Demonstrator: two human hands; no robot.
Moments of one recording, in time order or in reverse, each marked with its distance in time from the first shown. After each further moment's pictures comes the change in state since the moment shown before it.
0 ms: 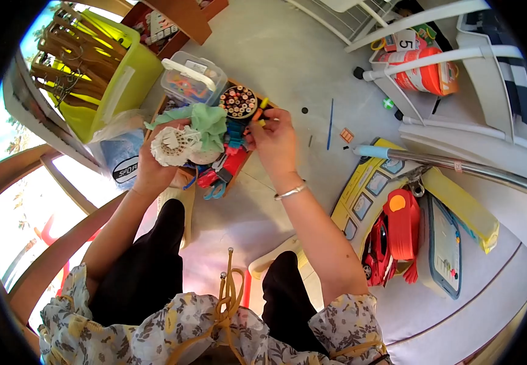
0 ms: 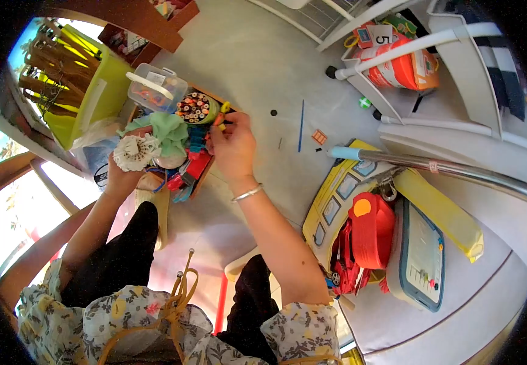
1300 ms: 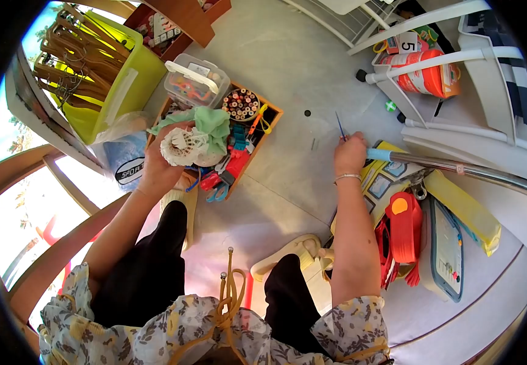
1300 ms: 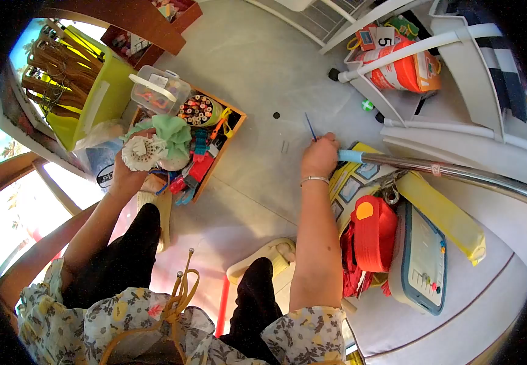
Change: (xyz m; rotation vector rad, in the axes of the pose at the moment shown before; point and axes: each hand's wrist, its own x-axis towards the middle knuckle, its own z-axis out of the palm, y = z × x) left_hand 0.001 -0.009 0.001 0.108 0.002 0.052; right_hand 0.058 0.019 -0.168 -1.496 0.556 -0.118
